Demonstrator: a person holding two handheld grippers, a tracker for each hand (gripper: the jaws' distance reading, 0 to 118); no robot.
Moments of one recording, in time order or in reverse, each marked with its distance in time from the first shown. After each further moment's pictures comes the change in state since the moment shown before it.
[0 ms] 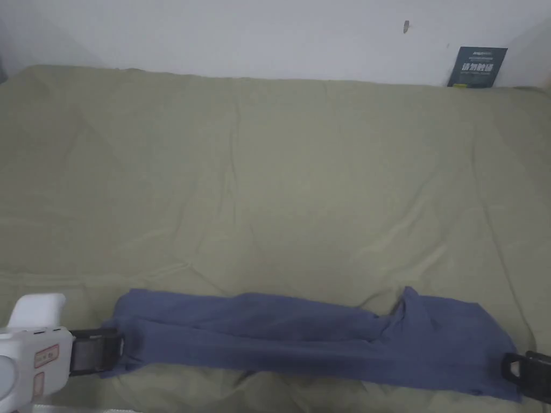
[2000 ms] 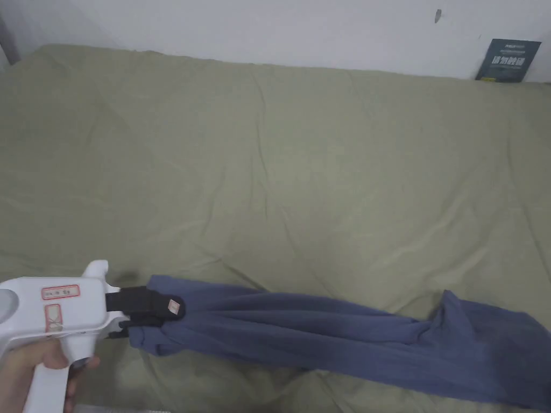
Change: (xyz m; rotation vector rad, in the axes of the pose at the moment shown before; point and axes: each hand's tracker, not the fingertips) left arm -0.065 0.043 -0.093 -0.207 -0.812 0.492; right arm -0.128 0.015 0.091 0.151 0.046 0.044
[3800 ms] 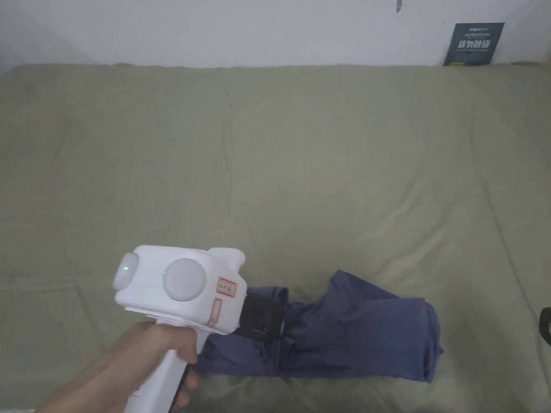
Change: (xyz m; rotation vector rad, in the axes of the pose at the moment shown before) left arm 0.205 -0.114 -0.124 -0.229 0.494 -0.579; right arm 0.031 -0.015 -0.002 0.071 -0.143 0.156
